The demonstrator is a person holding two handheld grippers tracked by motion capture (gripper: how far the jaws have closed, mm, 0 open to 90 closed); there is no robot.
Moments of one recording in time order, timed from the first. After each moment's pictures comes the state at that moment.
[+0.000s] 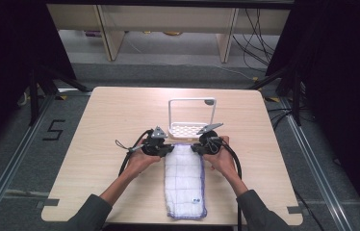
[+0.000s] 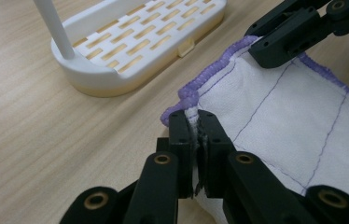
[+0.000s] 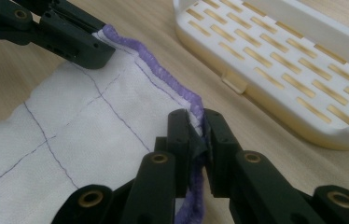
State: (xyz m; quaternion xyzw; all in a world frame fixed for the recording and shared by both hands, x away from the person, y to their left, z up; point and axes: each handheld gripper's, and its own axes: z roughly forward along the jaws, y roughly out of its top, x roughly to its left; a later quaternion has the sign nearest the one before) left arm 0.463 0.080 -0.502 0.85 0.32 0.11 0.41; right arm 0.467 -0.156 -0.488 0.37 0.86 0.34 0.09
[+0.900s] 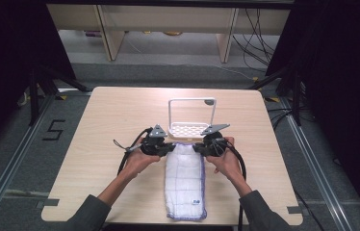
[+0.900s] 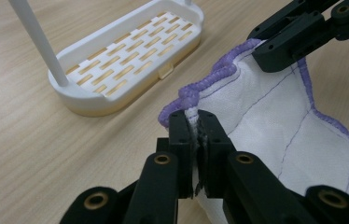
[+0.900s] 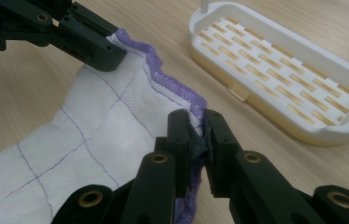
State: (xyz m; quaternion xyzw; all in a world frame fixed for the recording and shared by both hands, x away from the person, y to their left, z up) left arm 0.451 0.078 -0.480 0.84 0.30 0.11 0.43; right arm 0.446 -0.164 -0.466 0.36 0.85 0.37 0.10
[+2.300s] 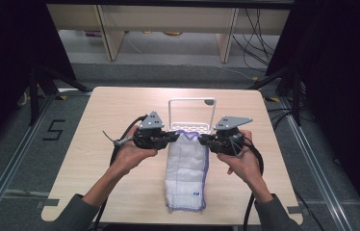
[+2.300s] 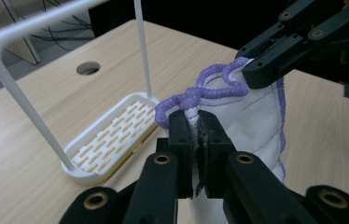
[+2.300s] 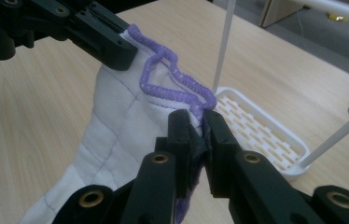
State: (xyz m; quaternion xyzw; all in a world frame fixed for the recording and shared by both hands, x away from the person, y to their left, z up) left arm 0.409 0.082 -0.372 0.82 0.25 0.13 0.51; right arm 0.397 -0.182 -0.369 0.29 0.84 0.43 0.15
